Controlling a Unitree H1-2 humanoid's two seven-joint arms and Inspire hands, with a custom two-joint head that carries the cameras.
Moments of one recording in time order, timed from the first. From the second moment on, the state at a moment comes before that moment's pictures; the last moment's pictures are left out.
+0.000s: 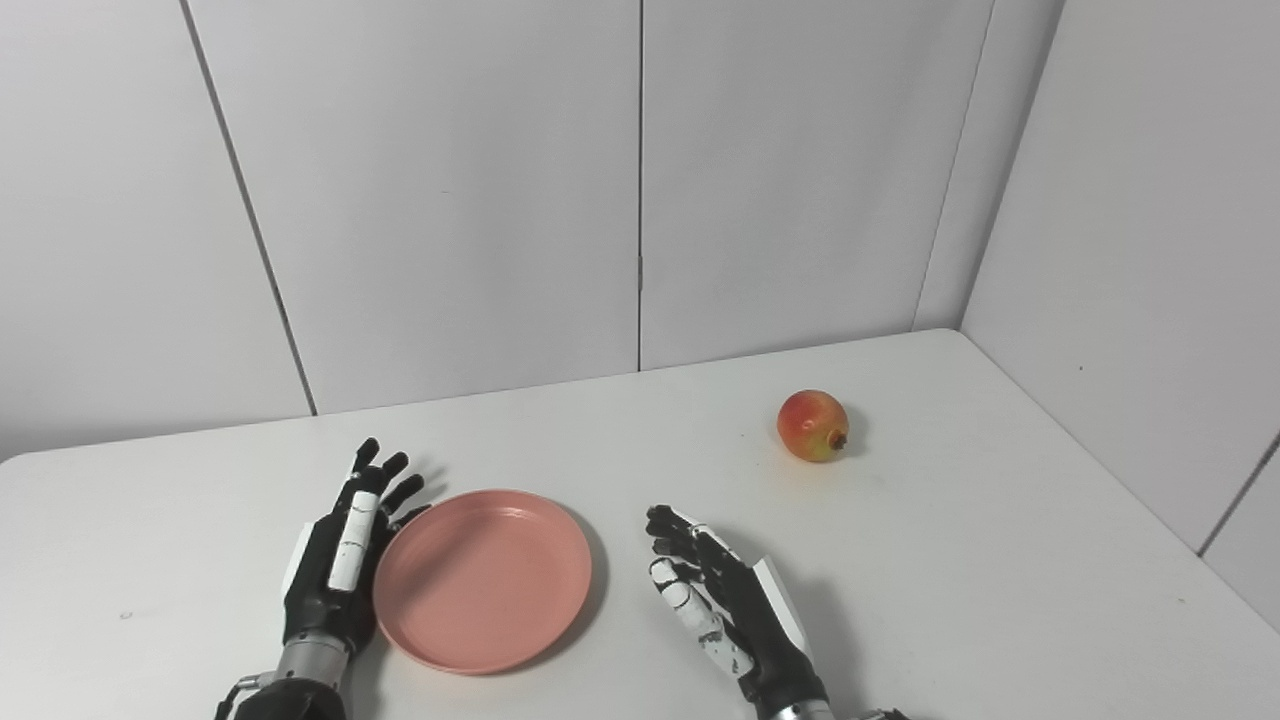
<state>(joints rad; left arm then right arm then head) -0.41 -0.01 0.07 0.47 -0.17 -0.07 -0.17 0.03 0.01 0.14 -0.10 -0.32 -0.06 -0.09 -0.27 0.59</state>
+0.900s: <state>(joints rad) -0.42 -0.02 0.07 0.48 -0.17 -0.09 -0.17 -0.37 -0.20 0.13 -0.11 -0.80 -0.05 -0.12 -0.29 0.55</state>
